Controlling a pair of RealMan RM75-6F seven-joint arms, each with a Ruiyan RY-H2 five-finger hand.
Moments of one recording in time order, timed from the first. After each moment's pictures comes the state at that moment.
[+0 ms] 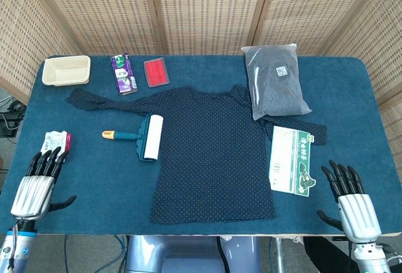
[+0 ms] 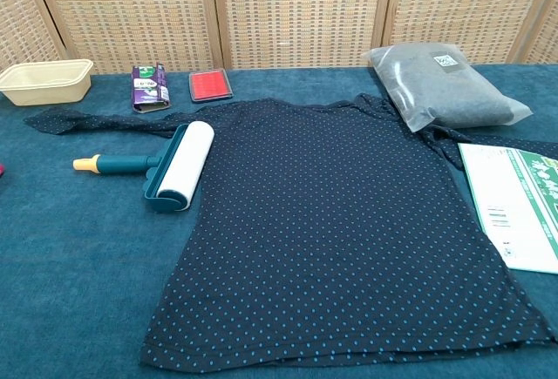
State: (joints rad) left arm -0.12 -1.19 -0.01 -1.83 1.47 1.44 0.42; right arm 0.02 -1.20 0.00 -1.66 -1.68 1.59 -0.11
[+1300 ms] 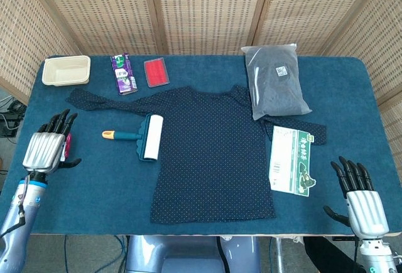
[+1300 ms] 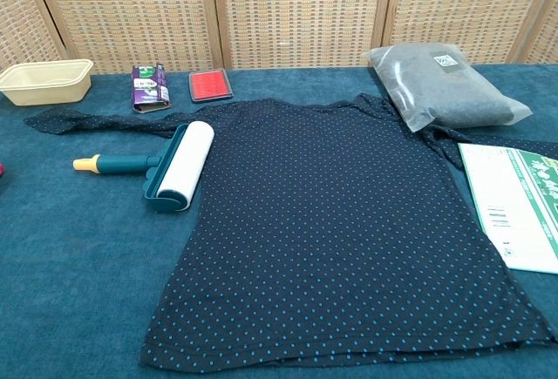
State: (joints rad) left arm -0.38 -1.16 -0.23 -1.76 1.14 1.15 0.53; right arm 0.02 -1.20 0.03 -1.63 -1.62 1.58 -0.08
